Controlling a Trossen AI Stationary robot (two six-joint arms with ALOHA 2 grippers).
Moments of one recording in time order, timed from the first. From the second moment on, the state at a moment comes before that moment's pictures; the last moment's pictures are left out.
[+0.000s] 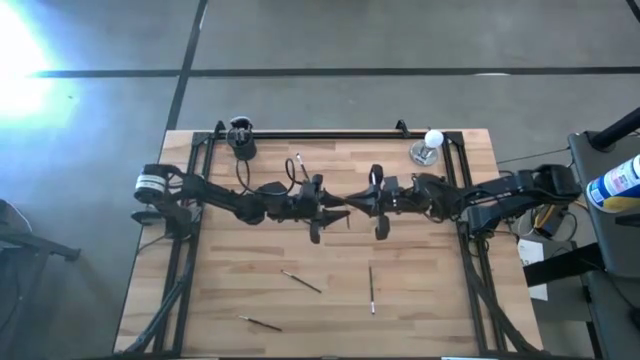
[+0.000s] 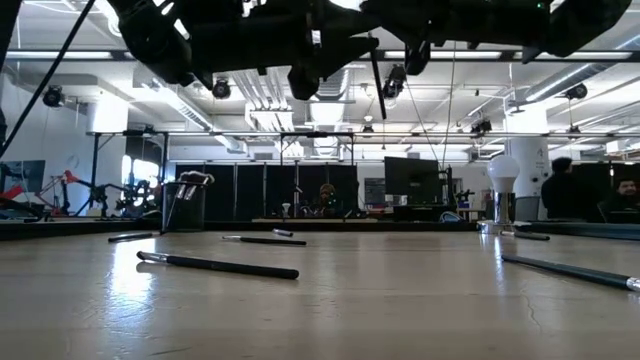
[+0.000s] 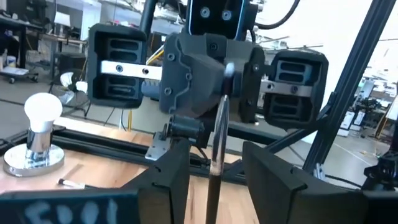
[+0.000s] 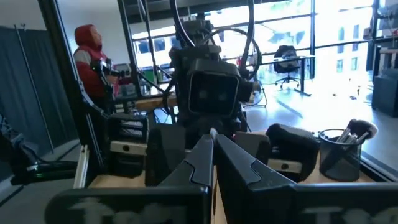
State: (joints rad) left arm 0.00 1.69 0.83 1.03 0.03 -0.24; right arm -0.01 1.29 0.58 0.82 -0.02 0.16
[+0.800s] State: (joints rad) left arm 0.02 1.48 0.80 0.71 -0.10 -0.15; right arm -0.01 1.18 0.57 0.63 0.04 0.12
